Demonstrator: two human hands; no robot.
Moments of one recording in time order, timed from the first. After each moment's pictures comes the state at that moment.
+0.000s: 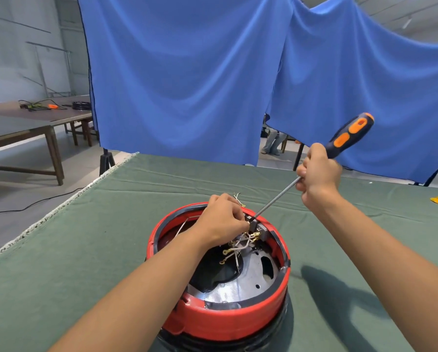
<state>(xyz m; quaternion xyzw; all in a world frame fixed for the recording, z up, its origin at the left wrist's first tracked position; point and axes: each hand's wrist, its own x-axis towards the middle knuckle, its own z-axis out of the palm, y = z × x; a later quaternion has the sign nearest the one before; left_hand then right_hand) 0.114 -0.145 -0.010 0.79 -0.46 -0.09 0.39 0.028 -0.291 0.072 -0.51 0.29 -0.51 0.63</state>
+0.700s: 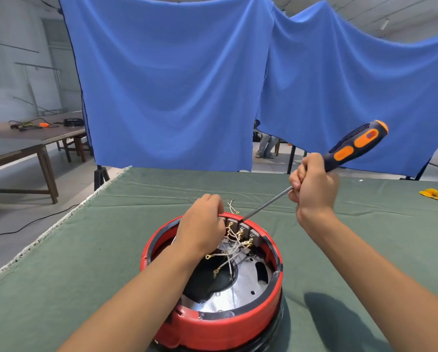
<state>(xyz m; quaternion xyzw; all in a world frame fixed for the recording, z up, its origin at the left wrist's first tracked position) 0.115 -0.134 -0.003 0.82 -0.43 0.10 0.35 0.002 -0.265 0.066 -0.50 0.18 -0.56 0.63</state>
